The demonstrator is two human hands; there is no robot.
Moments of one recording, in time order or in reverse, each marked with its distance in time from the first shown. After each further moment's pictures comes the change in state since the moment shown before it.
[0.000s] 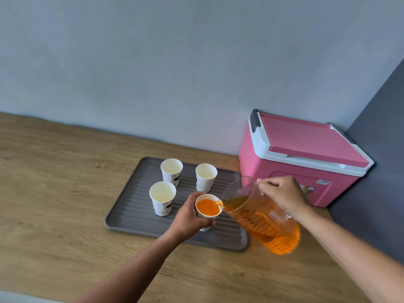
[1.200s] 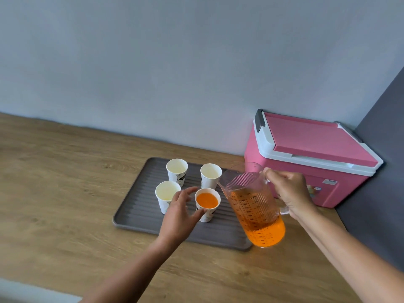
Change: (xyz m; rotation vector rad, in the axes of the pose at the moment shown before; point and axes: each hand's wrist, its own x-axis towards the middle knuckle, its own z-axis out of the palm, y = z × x) left_hand -0.028 0.015 -0.025 0.165 0.310 0.120; right_hand 0.004 -0.011 0.010 0.379 0.179 0.117
